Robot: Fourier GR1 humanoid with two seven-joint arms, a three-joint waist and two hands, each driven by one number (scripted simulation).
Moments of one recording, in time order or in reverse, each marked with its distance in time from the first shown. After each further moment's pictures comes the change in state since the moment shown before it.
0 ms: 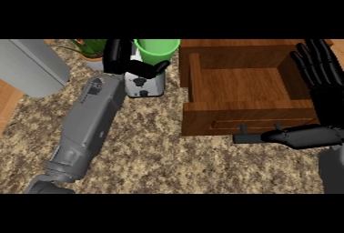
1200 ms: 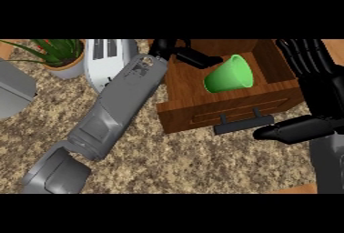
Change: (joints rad) left arm -0.374 -0.048 -0.406 0.408 0.178 0.178 0.320; right arm -0.098 0.001 0.032 0.042 -0.036 0.053 -0.027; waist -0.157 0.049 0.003
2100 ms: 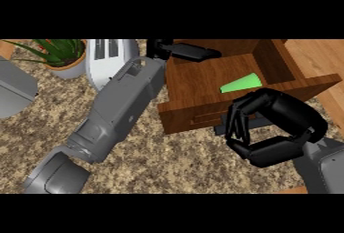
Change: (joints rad) left arm 0.060 0.000 0.056 -0.104 0.284 -0.008 -0.236; right arm -0.011 -0.085 0.245 0.010 -0.127 0.362 0.094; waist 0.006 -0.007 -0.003
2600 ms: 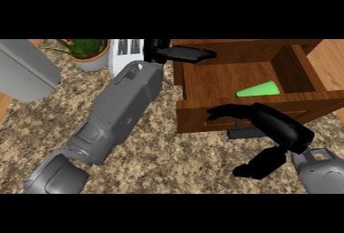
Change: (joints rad) left arm 0.031 0.000 0.001 0.003 0.073 0.007 -0.068; right arm 0.088 -0.083 0.119 0.028 0.409 -0.061 -0.047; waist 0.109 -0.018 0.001
